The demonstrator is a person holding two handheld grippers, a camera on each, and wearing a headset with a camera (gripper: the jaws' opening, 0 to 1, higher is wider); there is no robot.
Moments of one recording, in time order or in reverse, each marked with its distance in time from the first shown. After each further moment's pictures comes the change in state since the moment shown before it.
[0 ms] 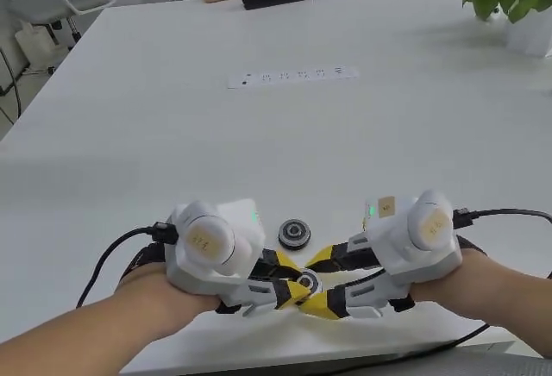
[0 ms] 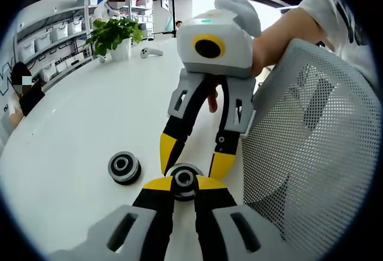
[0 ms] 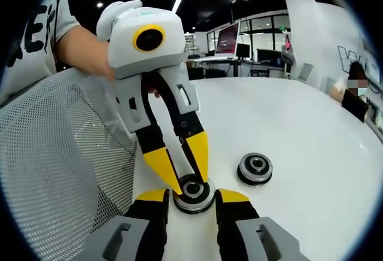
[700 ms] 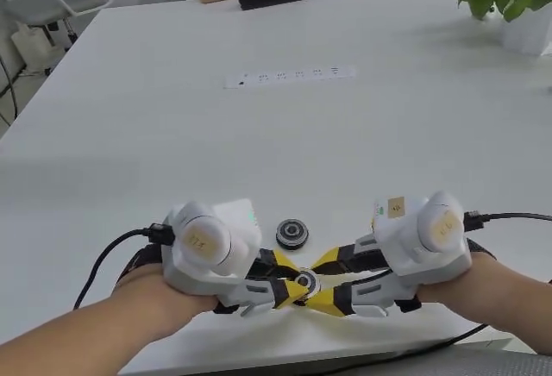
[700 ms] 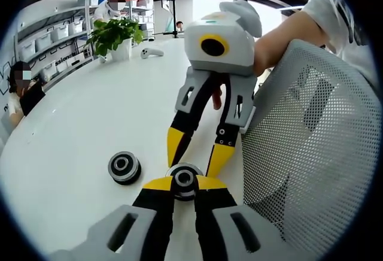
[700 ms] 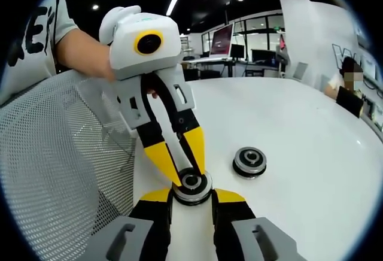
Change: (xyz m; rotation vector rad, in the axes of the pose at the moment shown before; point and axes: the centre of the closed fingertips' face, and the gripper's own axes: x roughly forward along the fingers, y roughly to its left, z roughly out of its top) left arm 0.000 0.000 0.000 -0.004 -0.006 0.002; right arm -0.010 -0.001 -0.005 0.028 -0.012 -0.030
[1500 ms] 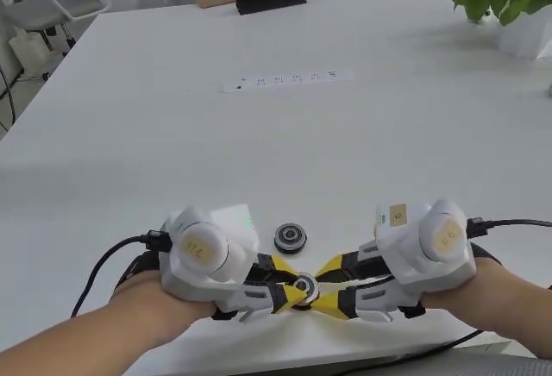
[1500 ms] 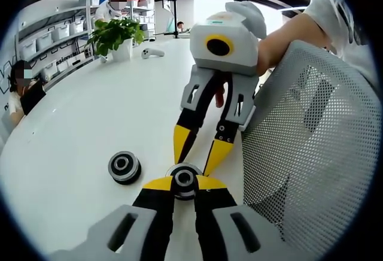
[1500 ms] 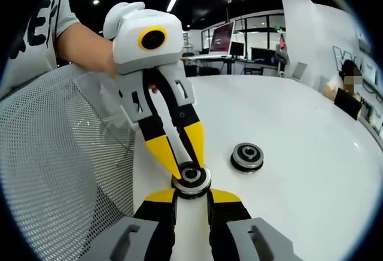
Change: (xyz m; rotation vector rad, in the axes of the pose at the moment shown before) left arm 0.000 0.000 0.000 -0.006 -0.003 0.004; right arm -0.005 0.000 -0.005 -0.021 0.032 -0.023
